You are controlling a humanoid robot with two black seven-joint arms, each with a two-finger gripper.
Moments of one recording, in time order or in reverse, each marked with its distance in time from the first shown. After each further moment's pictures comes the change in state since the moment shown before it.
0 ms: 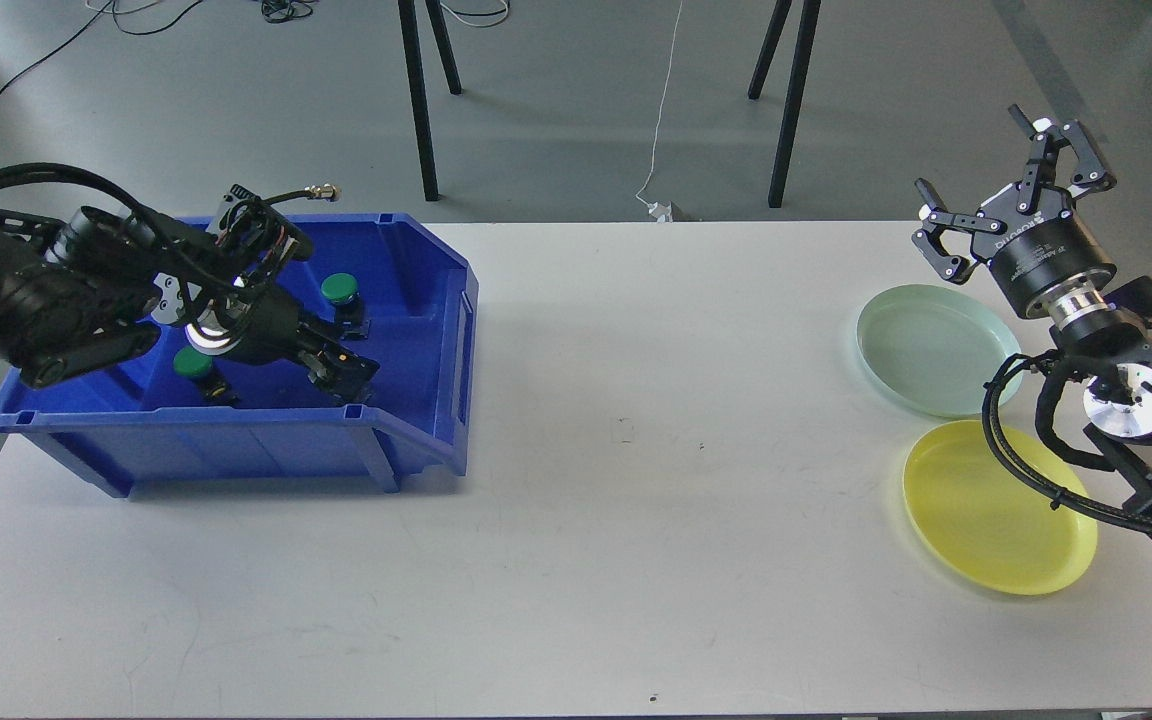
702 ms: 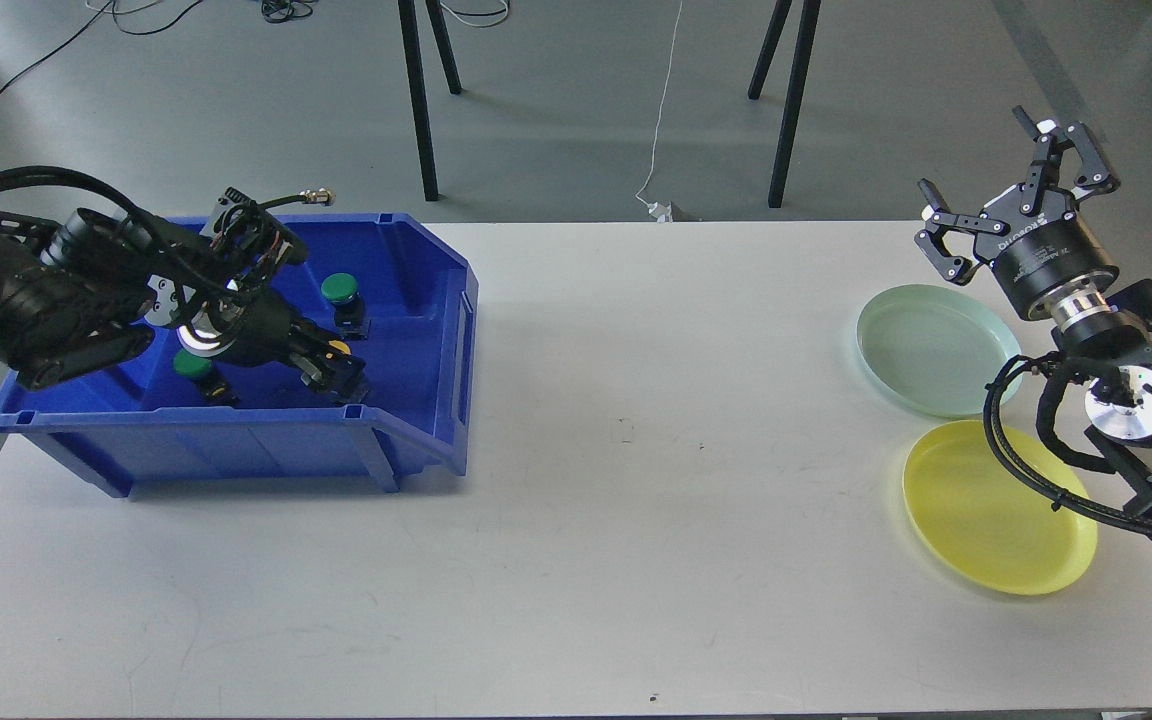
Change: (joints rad) left arm 0.008 -0.008 0.023 0.019 0.006 0.002 0.000; right arm -0.008 0.000 0.012 0.000 0.000 0.000 0.002
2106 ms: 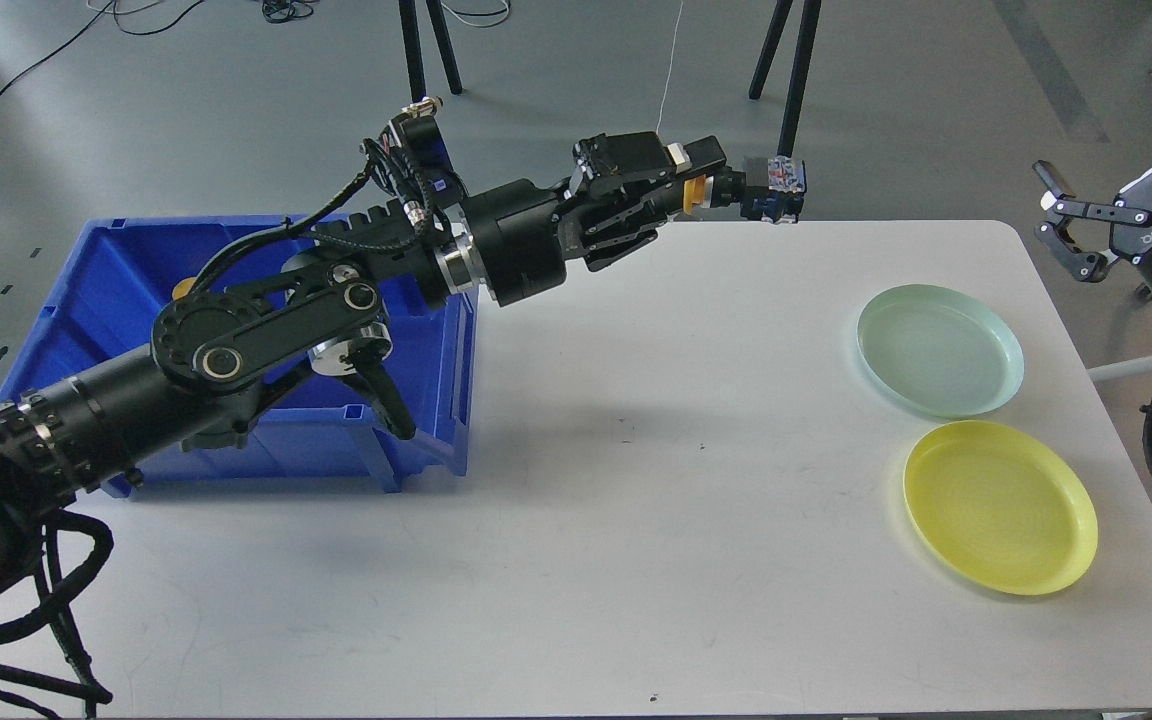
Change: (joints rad) left arm 0.428 -0.201 -1.249 -0.213 -0.462 -0.200 0.000; right arm -0.204 -0.384 0.074 0.481 -0.058 0.000 -0.009
